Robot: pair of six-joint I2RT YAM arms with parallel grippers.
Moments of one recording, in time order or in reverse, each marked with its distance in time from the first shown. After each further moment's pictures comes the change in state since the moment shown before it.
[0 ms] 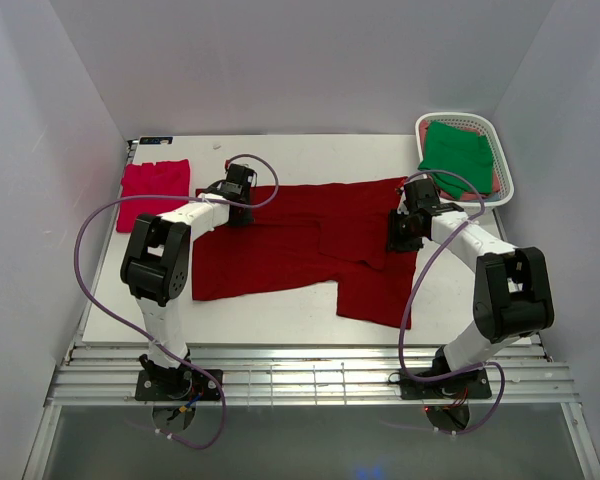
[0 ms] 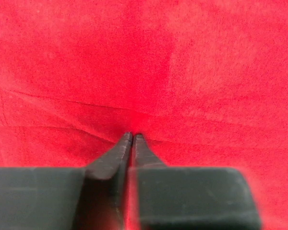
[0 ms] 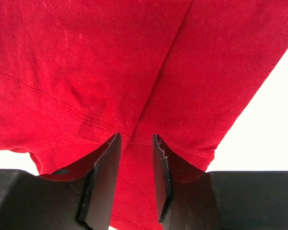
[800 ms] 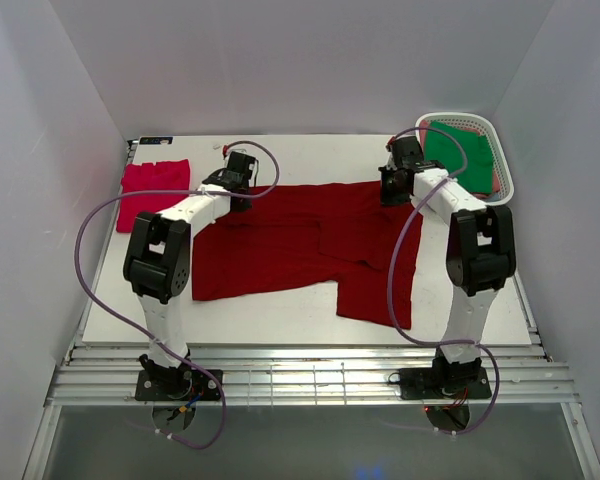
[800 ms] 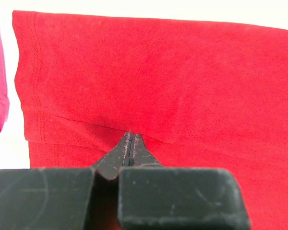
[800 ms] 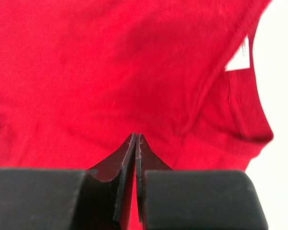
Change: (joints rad) left arm 0.000 0.020 0.121 -0.030 -0.112 0.024; right arm 0.002 0.353 0.493 -0.024 0.083 -0.006
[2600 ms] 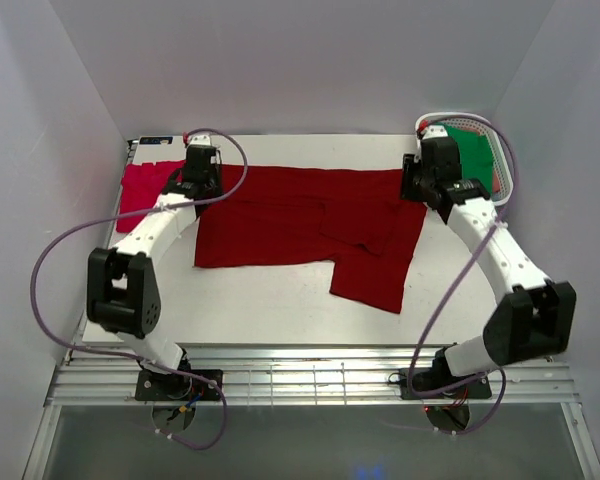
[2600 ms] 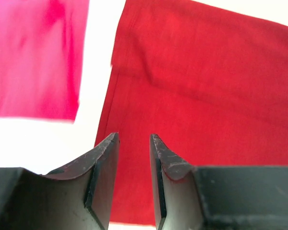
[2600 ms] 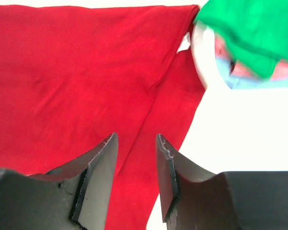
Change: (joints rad) left arm 0.134 -0.221 -0.082 0.055 0.062 0.040; right arm -0.017 -0.398 -0.143 0.029 0.136 -0.055
